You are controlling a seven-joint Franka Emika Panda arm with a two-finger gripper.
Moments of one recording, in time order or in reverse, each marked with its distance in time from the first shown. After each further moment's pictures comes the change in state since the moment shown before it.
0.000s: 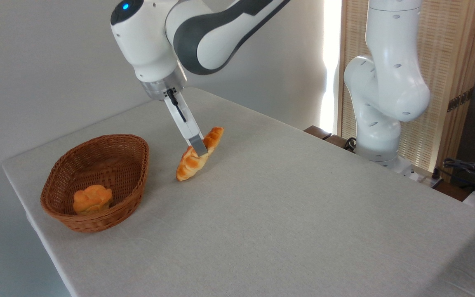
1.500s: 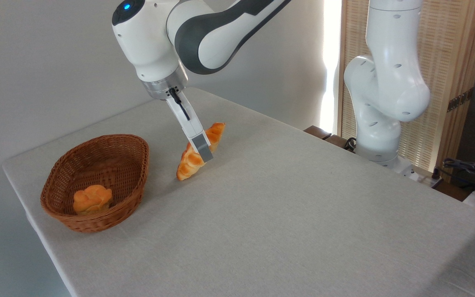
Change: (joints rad) arm -0.002 -0.009 0.000 -0.004 0.000 -0.005 -0.043
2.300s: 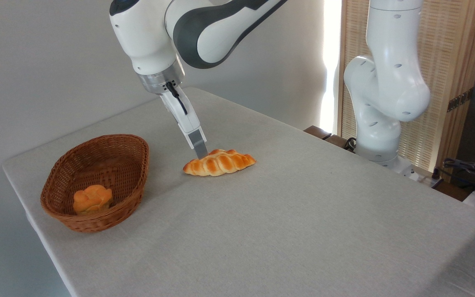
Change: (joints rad) arm 0.005 -0.003 0.001 0.029 -0.003 0.007 -0.034
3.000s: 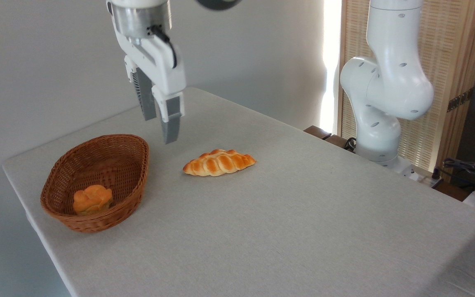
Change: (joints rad) arm 0.167 -0.011 0.015 0.277 0.041 -0.035 -0.010
